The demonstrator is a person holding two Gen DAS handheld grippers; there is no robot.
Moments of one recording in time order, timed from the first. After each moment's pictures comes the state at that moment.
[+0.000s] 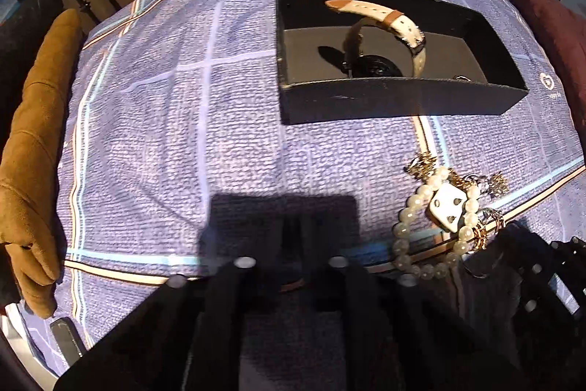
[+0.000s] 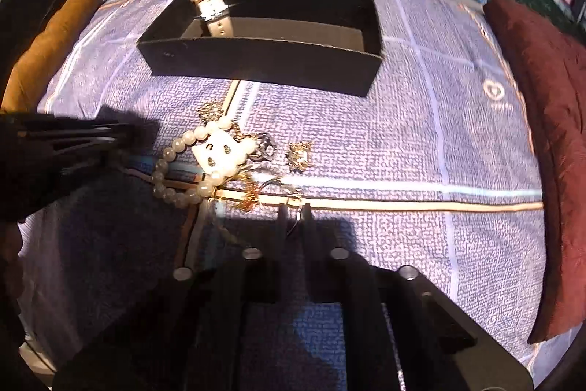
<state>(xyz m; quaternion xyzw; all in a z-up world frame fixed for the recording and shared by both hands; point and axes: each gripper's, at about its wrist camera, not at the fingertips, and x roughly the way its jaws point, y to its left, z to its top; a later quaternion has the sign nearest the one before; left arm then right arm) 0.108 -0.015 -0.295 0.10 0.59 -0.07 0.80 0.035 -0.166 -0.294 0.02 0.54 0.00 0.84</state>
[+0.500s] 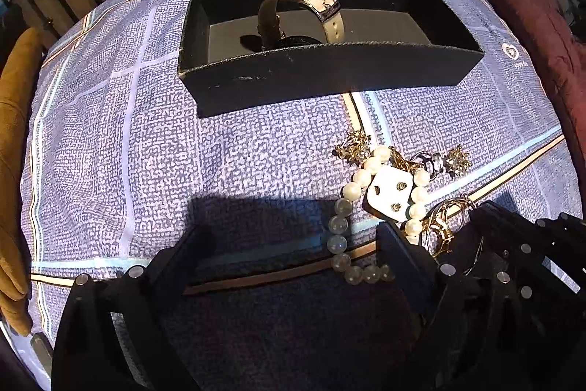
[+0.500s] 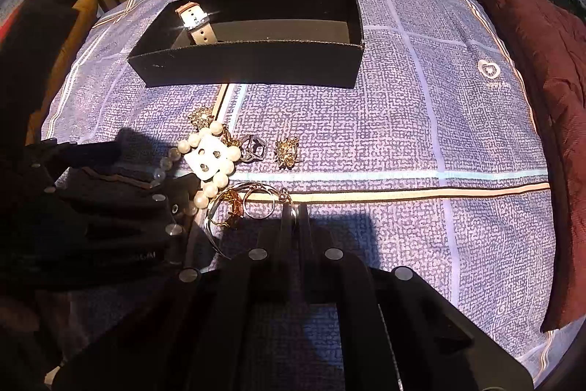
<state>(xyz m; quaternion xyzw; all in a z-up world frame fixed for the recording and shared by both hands) 0.091 -0.045 -0.307 0.12 0.57 -0.13 0.80 0.031 -0.177 -0.294 0.05 0.54 0.00 0.84</state>
